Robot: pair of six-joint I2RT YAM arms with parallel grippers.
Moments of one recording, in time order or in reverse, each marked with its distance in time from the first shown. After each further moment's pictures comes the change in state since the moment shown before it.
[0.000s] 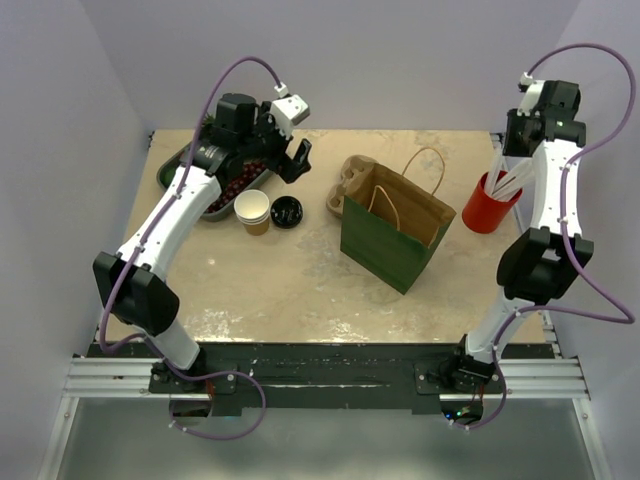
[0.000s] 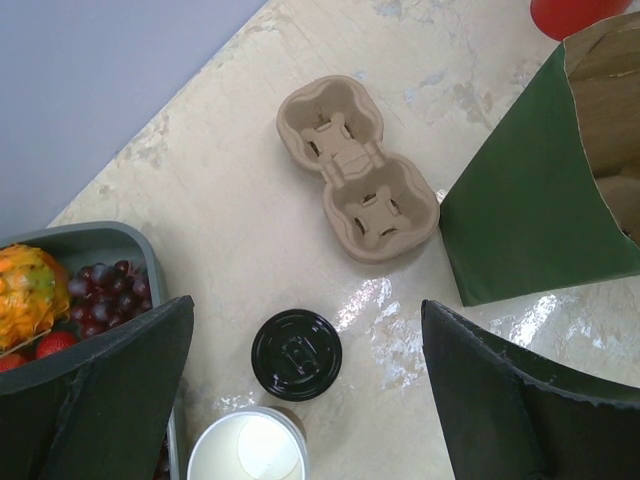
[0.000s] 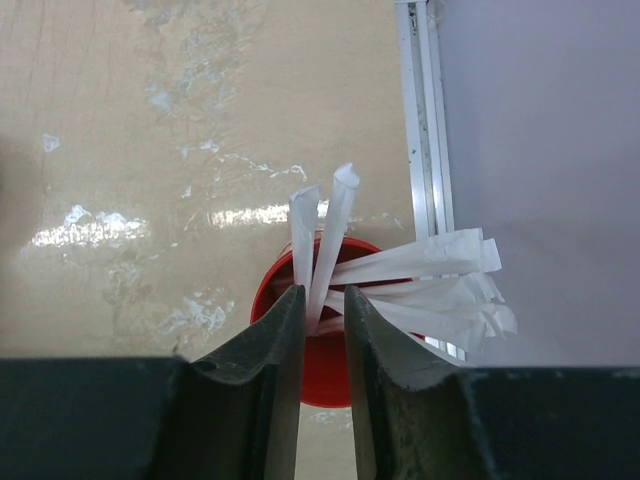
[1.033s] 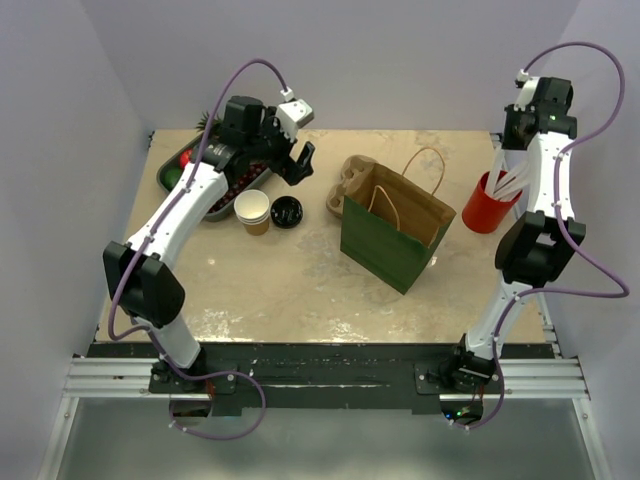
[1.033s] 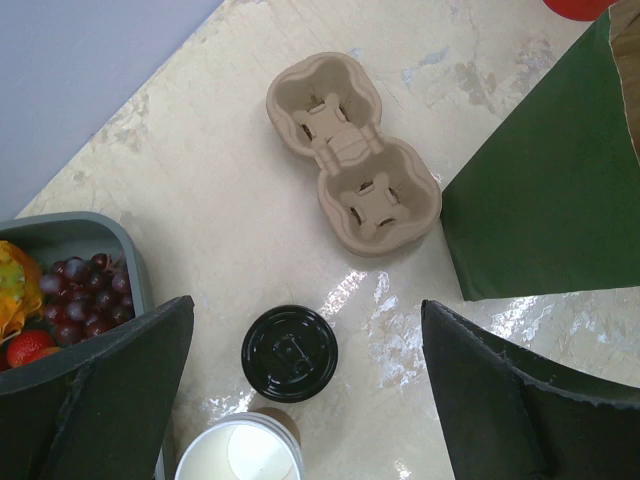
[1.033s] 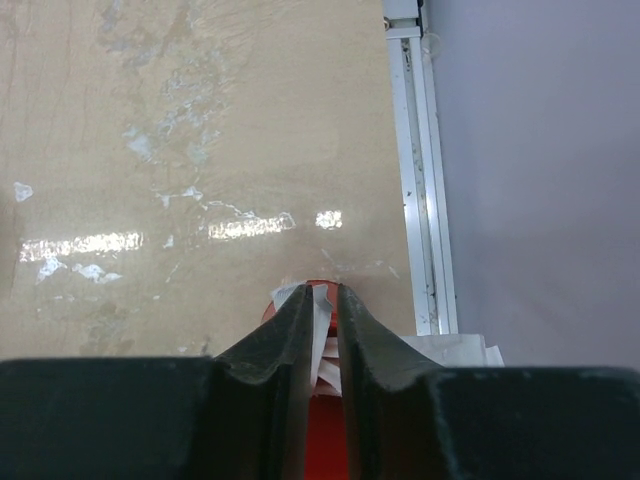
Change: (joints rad) left arm 0.000 0.058 0.006 -0.002 0.008 0.000; right arm -0.005 0.160 0.127 0.049 0.004 0.000
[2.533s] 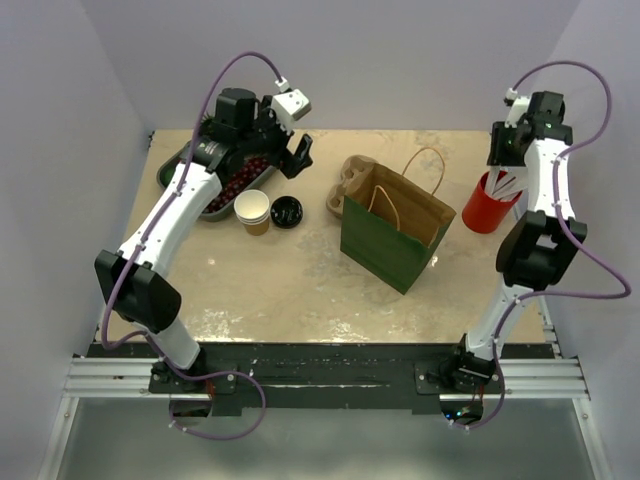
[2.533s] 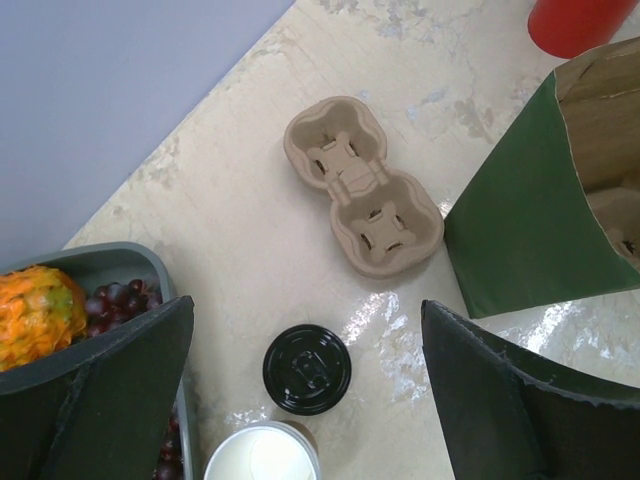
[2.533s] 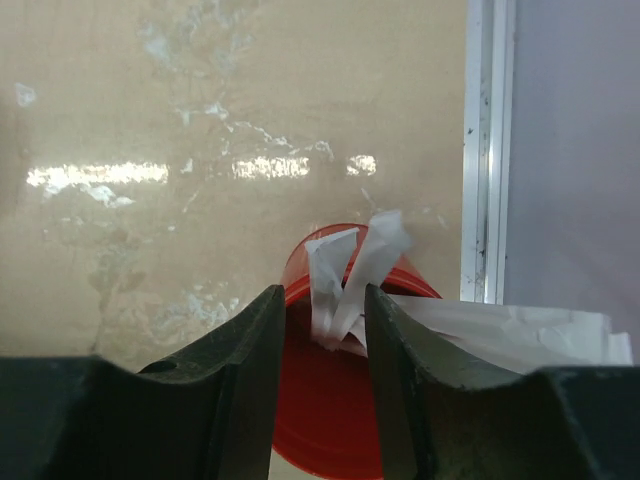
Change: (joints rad) left arm 0.000 -0.033 0.043 0.000 0.011 0.011; right arm -0.008 -0.066 -0.128 -0.035 -0.082 -0.027
